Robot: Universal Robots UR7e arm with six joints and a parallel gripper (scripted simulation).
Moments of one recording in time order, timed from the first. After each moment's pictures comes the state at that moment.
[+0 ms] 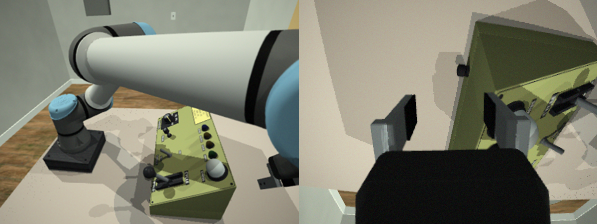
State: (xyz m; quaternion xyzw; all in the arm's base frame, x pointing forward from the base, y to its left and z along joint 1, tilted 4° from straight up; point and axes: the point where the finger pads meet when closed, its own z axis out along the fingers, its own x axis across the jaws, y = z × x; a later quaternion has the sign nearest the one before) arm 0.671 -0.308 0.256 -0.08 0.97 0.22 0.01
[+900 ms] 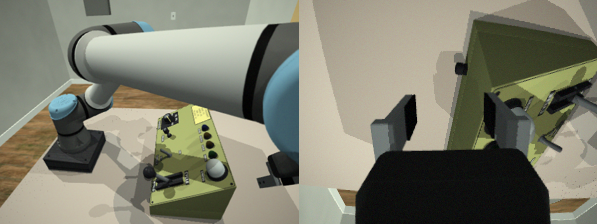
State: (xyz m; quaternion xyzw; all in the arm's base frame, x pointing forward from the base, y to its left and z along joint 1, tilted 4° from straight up) arm 0.668 -0.308 0.260 -0.08 0.97 0.22 0.01
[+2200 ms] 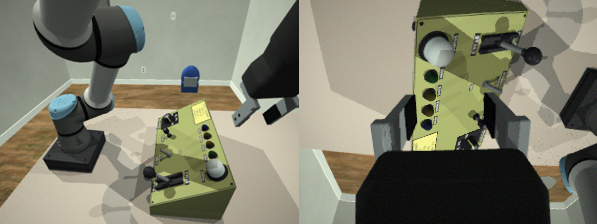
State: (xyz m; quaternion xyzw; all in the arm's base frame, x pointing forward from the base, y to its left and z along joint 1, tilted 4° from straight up) arm 0.559 -0.302 0.429 -0.08 0.97 0.22 0.01
